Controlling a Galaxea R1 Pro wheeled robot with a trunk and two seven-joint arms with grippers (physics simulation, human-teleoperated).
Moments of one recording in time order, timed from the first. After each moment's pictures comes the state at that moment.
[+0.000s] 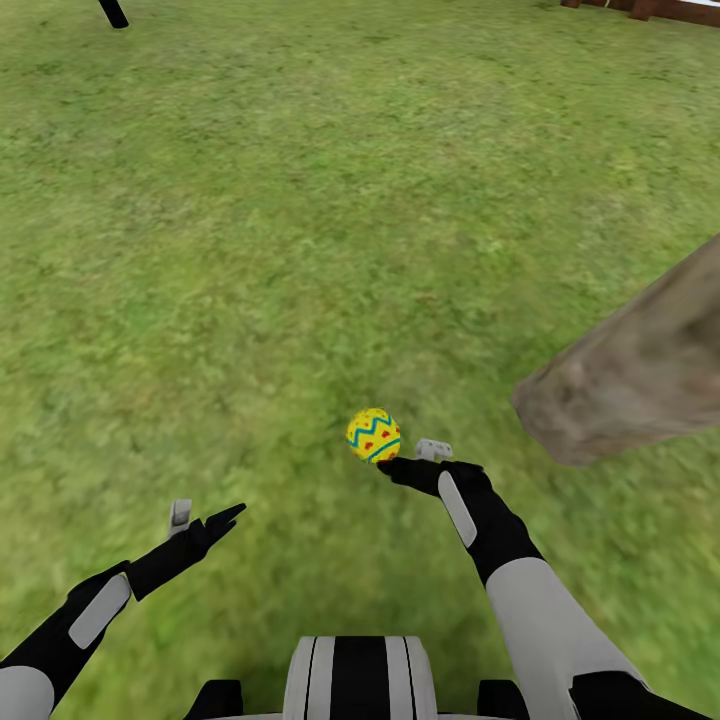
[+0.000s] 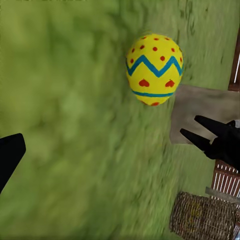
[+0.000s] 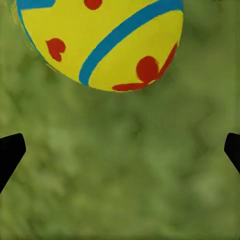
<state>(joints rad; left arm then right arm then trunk) -0.55 0.33 -0.12 -0.60 0.93 0.41 -0.92 -0.80 0.15 0.01 -0.82 -0.23 0.63 0.09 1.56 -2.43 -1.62</state>
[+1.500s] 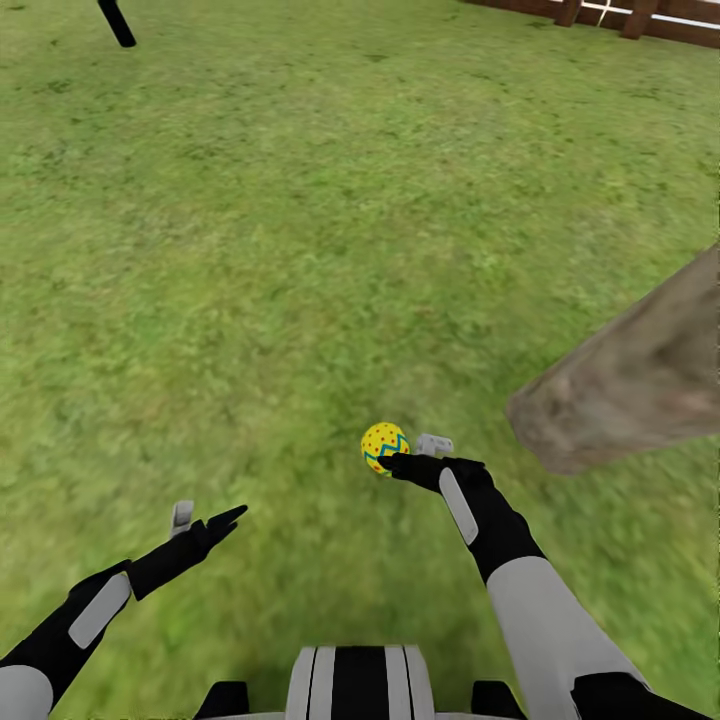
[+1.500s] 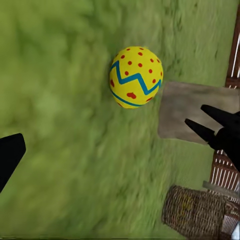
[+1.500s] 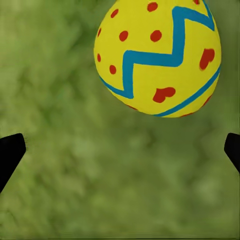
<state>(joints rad) -0.55 0.34 -0.14 -0.61 0.93 0.43 -0.91 -0.80 0.15 0.01 -0.85 -0.23 0.63 0.09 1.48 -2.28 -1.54</state>
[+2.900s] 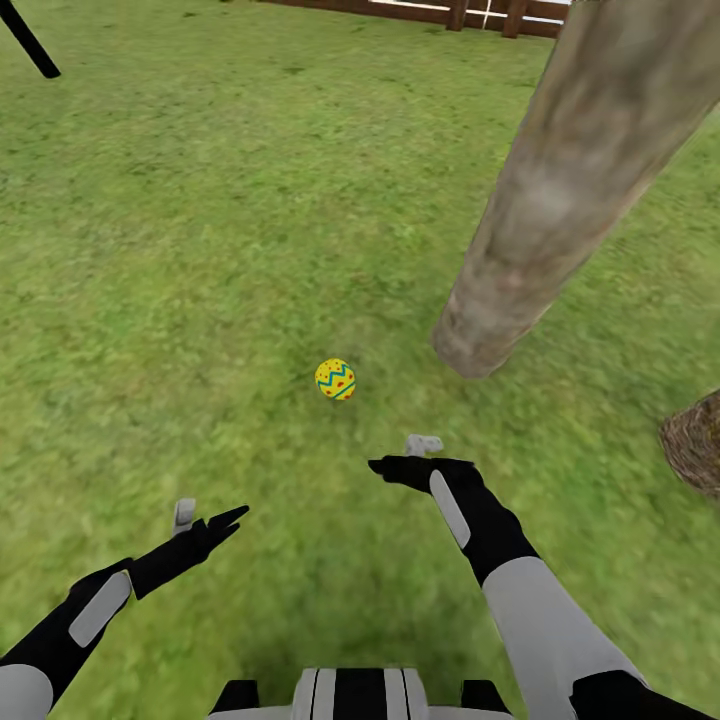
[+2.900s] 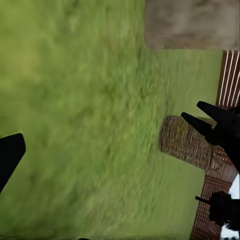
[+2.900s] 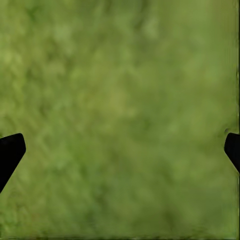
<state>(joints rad) -0.56 0.34 -0.14 -0.63 0.93 0.47 -0.91 -0.80 0.15 0.10 -0.85 -0.23 0.63 0.09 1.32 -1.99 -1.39</state>
